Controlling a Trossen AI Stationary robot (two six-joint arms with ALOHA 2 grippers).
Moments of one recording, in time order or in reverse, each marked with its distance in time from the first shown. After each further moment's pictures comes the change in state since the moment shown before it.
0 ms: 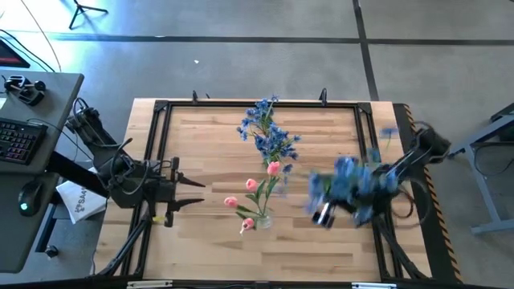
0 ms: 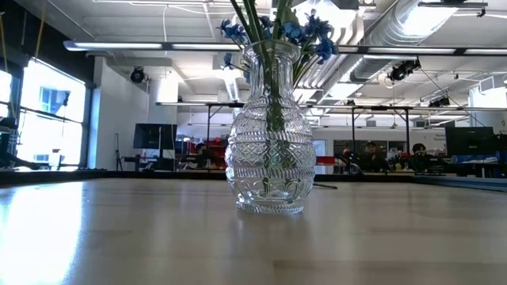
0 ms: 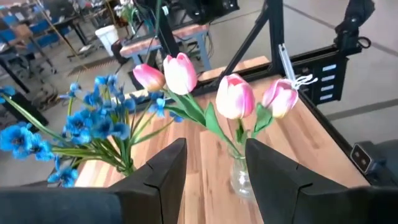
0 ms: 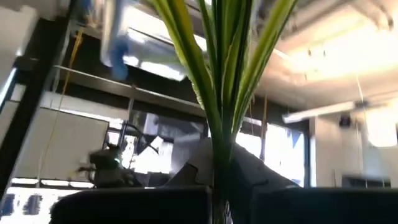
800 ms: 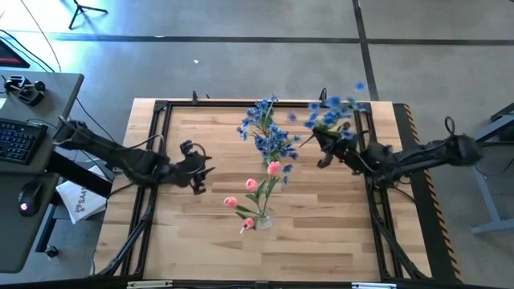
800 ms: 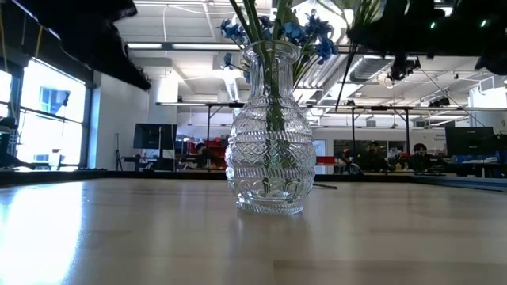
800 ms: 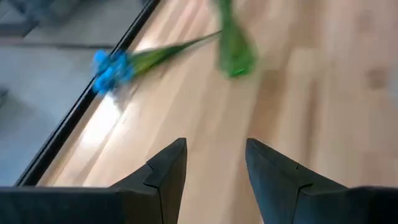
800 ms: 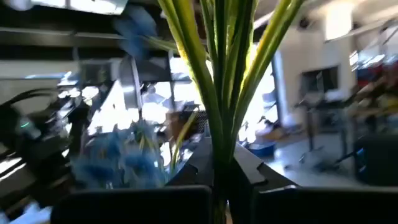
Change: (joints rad) left arm 0.469 -0.003 -0.346 -0.089 0.103 -0.243; right arm -0.690 -0.488 -0.737 -0.368 -0.239 0.887
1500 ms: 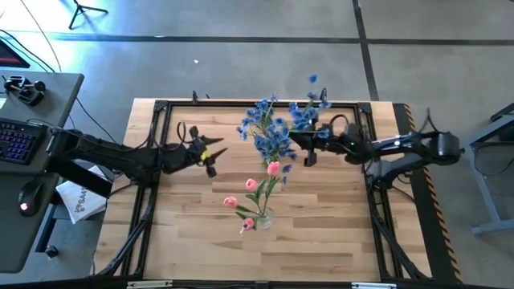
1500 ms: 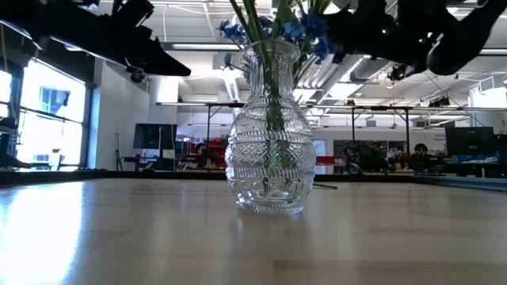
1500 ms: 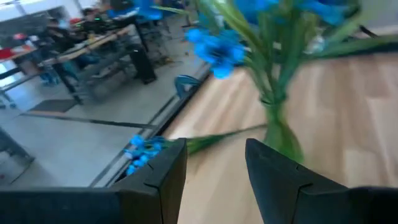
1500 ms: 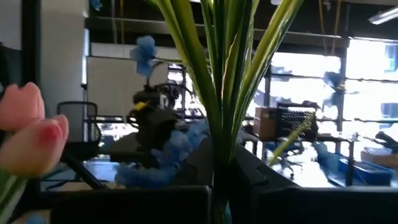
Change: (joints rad) left arm 0.281 0.000 -0.246 0.843 0.128 0.435; right arm -0.274 0.334 0.228 0.047 -0.732 0.082
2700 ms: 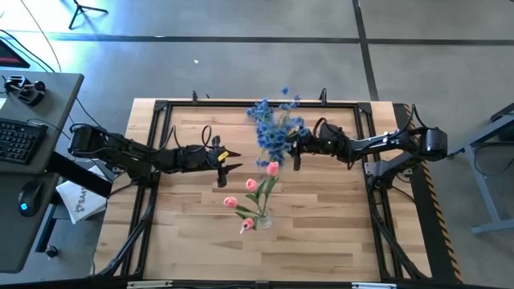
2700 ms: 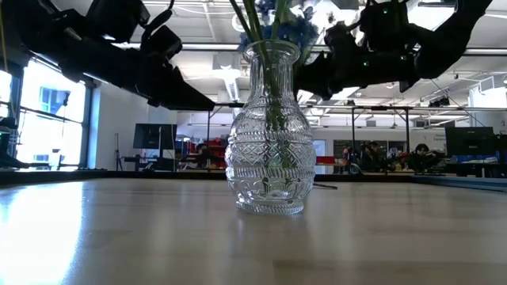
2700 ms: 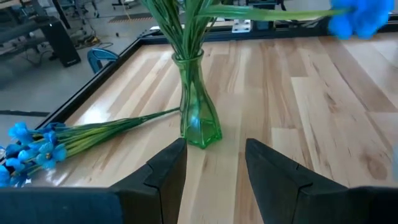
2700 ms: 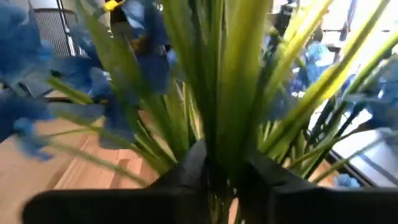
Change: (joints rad) left arm 0.088 0.369 0.000 0.275 0.369 -0.104; right arm 0.001 0.139 0.081 -0.357 0.034 -0.049
